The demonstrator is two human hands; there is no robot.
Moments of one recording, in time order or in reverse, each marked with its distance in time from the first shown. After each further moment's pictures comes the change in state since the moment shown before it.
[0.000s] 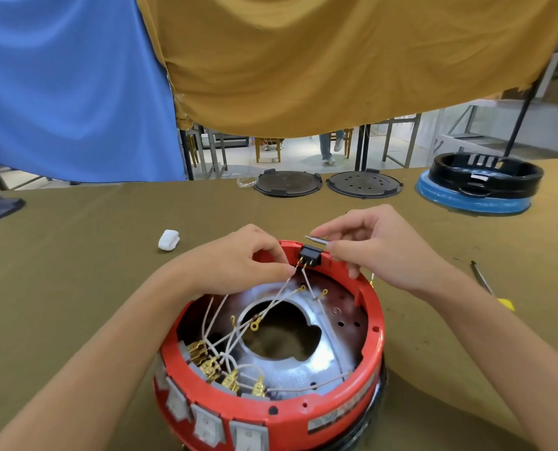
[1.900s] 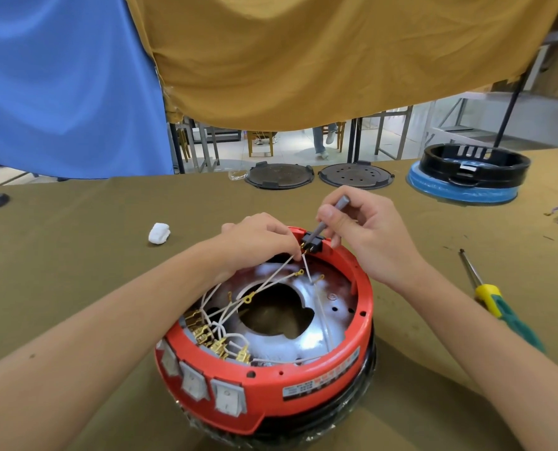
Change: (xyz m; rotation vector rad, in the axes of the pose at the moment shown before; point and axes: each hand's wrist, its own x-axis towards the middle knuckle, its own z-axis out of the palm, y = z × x) left_hand 0.033 0.026 0.022 -0.126 0.141 -0.185; right_hand 0.004 0.019 0.012 0.041 0.230 -0.270
